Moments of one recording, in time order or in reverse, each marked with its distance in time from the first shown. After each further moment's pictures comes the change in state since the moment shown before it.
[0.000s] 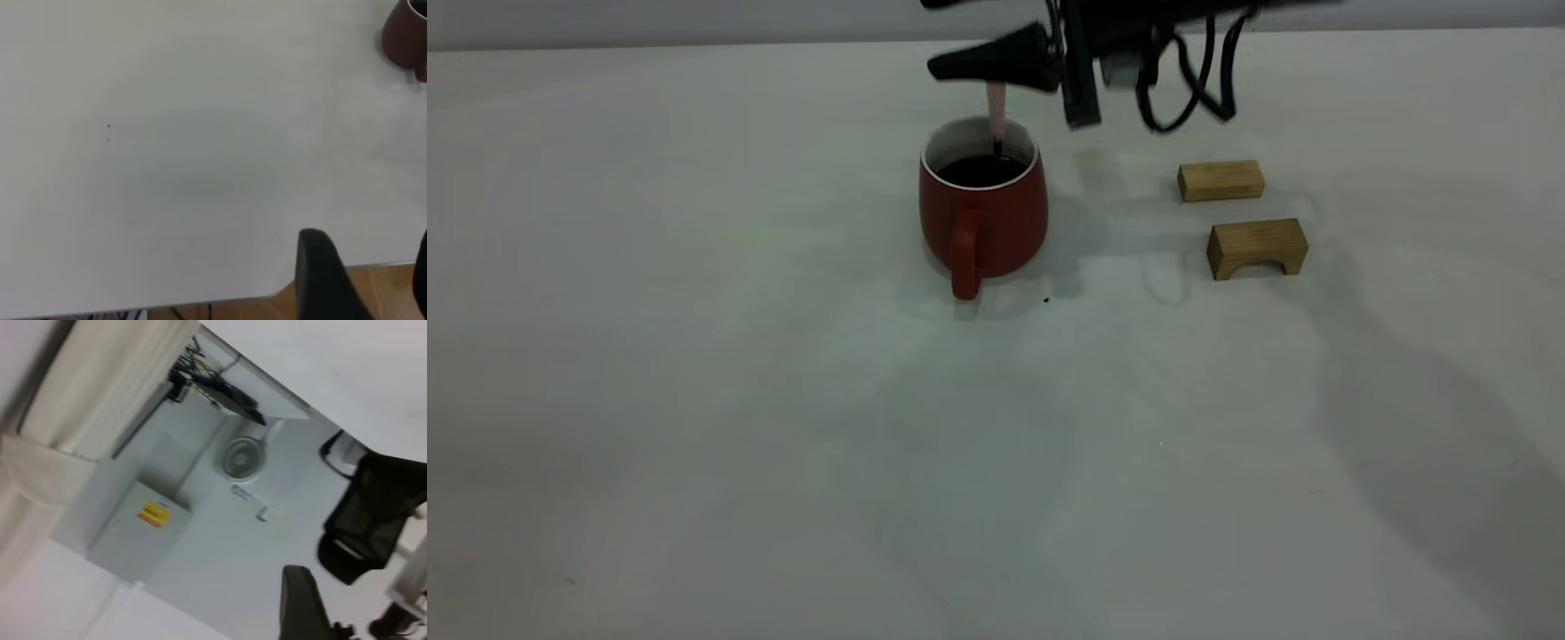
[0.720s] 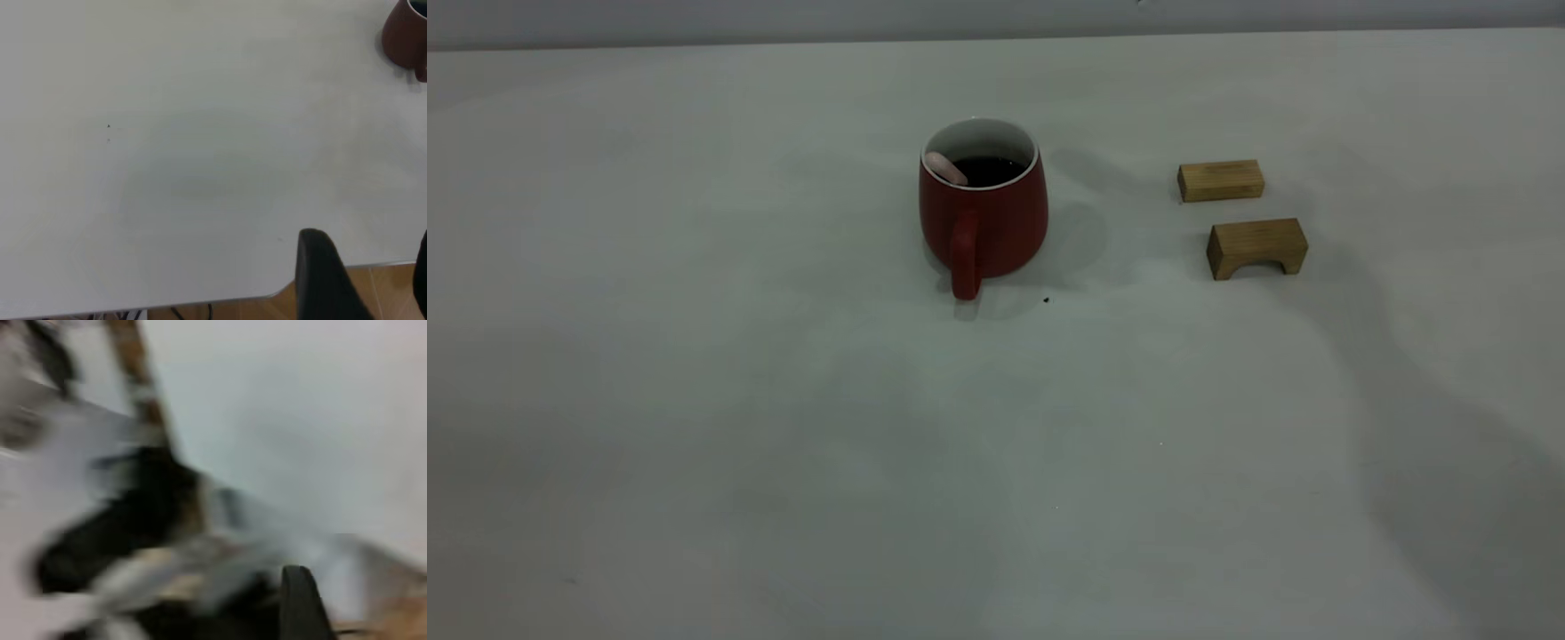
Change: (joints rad) left arm 0.000 0.000 0.000 0.000 0.000 0.000; right arm 0.010 -0.327 0.000 -0.560 0.028 -0.214
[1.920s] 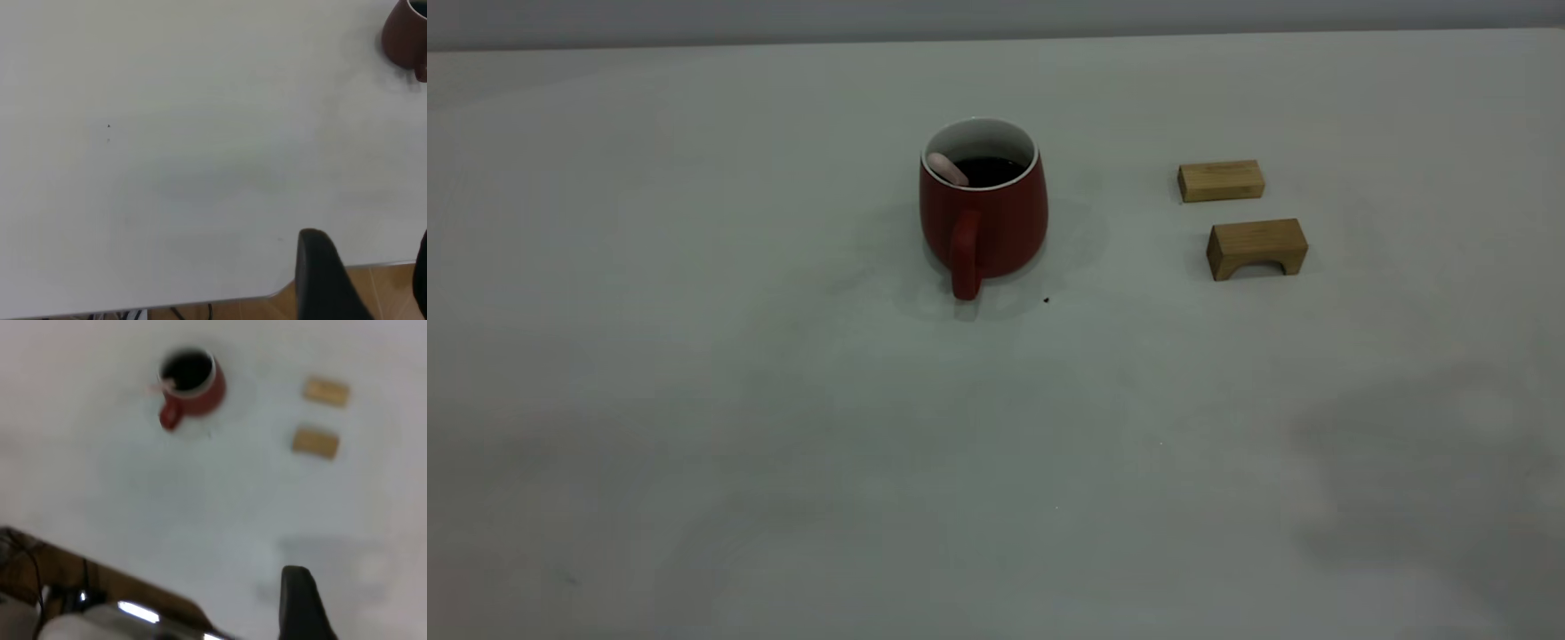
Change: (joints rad) left arm 0.000 0.000 0.000 0.000 0.000 0.000; right arm 0.000 -1.149 0.484 -0.868 0.057 0.009
